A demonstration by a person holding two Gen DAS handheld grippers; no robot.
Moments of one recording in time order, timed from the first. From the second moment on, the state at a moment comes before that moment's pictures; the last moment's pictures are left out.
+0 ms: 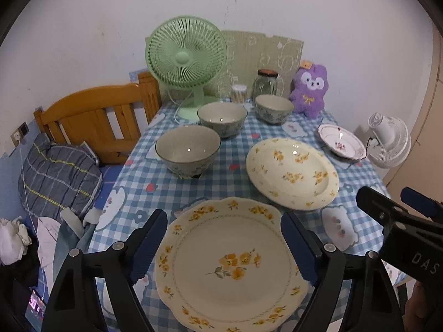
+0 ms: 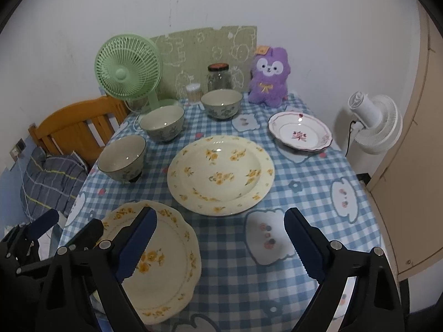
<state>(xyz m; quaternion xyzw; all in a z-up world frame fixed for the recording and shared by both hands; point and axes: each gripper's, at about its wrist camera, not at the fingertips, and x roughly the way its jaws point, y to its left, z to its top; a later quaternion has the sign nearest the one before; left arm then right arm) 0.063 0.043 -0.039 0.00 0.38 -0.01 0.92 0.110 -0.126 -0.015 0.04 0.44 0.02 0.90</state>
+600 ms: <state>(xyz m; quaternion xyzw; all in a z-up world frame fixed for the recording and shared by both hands) 0.099 0.079 -0.109 -0.01 0.48 0.01 0.88 0.140 -0.070 -0.086 0.02 0.50 0.03 0.86</state>
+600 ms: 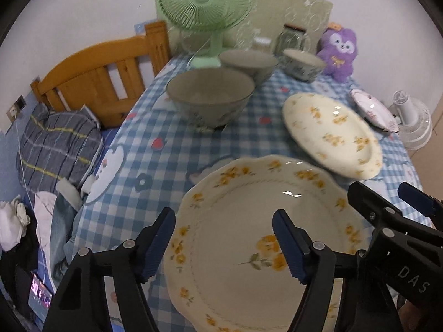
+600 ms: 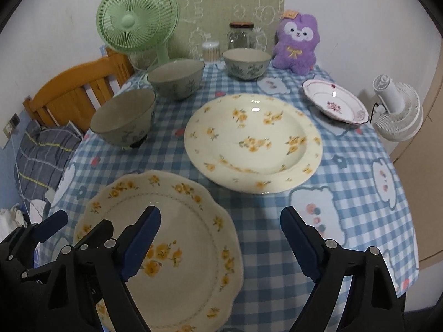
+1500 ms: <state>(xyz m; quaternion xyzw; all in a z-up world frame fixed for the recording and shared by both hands) 0.119 0.101 -0.156 -0.01 0.54 -0.01 0.84 0.151 -0.052 -0.140 0.02 0.58 -0.02 0.81</state>
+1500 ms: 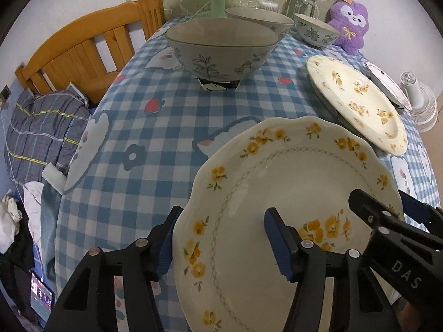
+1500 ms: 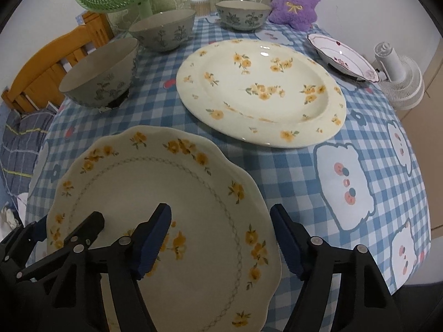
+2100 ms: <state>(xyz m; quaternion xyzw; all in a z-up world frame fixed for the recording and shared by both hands) 0.118 0.101 -0.158 -0.02 0.54 -0.01 0.84 0.155 -0.056 -0.153 0.03 0.61 -0.02 0.79</state>
